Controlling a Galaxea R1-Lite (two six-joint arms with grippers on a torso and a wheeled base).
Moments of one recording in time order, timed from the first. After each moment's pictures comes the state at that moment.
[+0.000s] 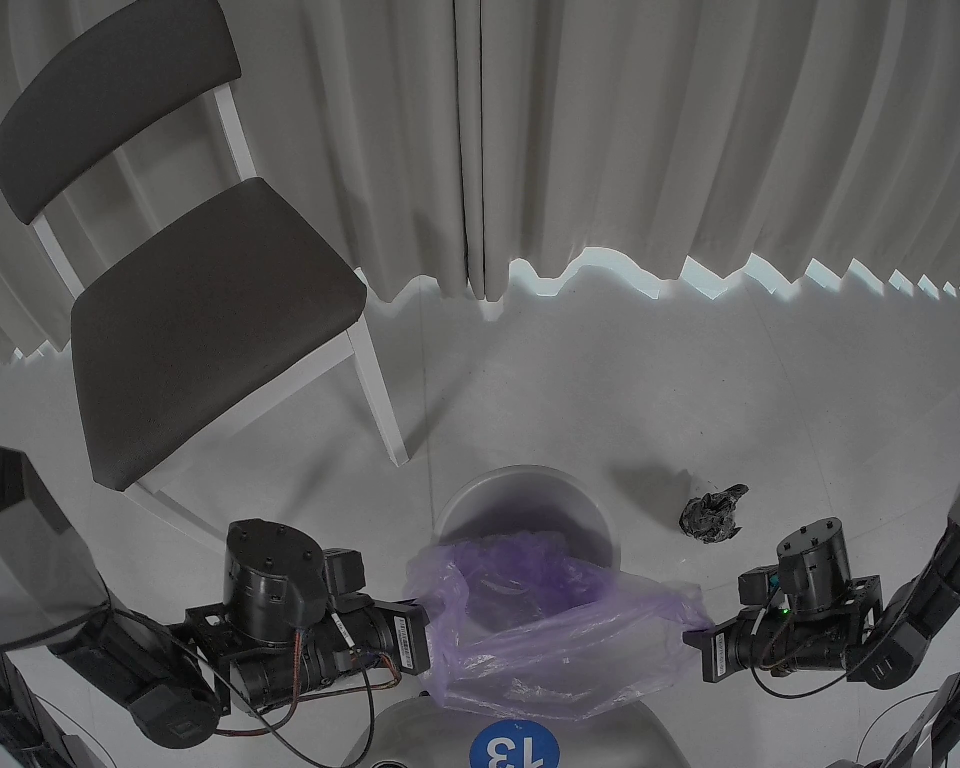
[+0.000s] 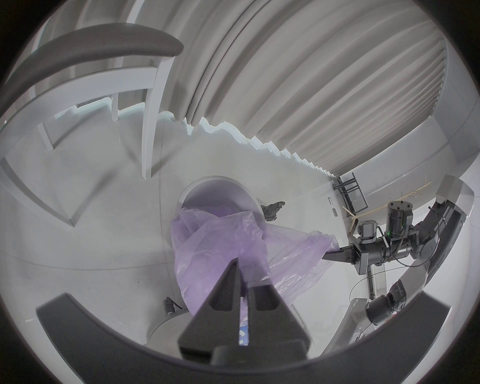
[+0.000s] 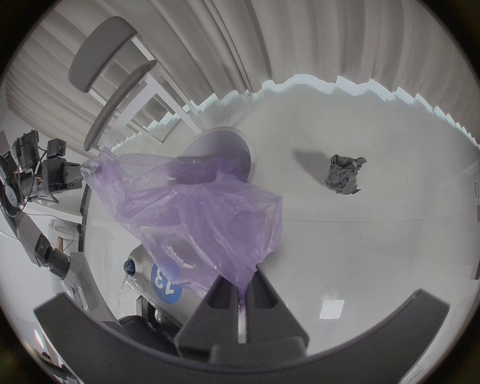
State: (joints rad) left arm -0.70 1.82 -0.36 -0.97 -0.04 -0.47; right arm 0.49 1.84 -0.24 -0.79 0.03 0.28
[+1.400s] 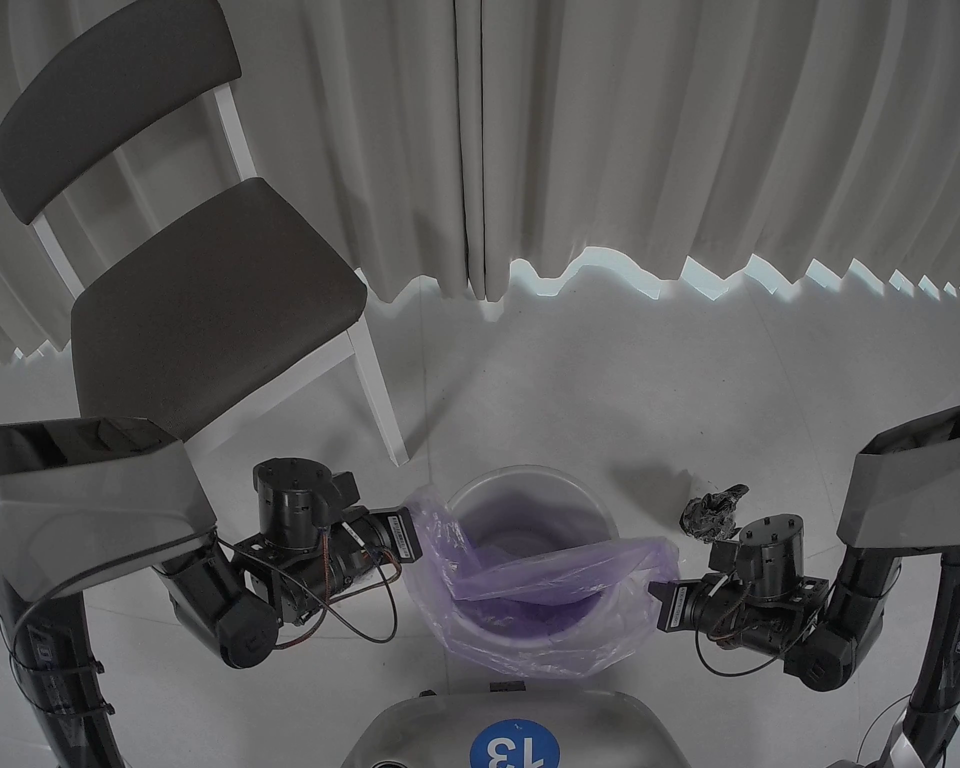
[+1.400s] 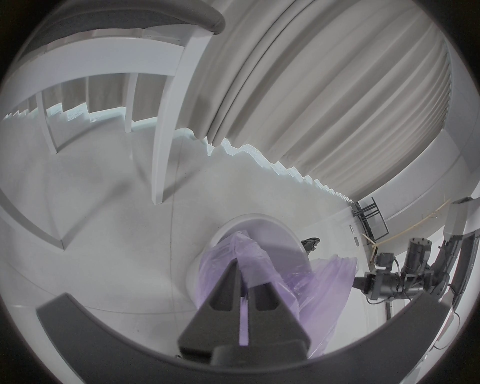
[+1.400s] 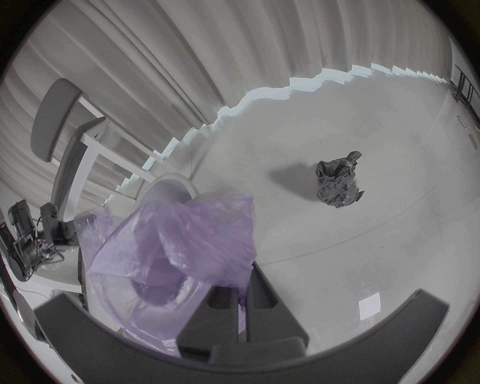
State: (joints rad) left arm -0.48 2.14 -0.62 -1.18 -0.04 -0.44; right arm 0.45 2.19 -0.30 -1.29 0.00 0.48
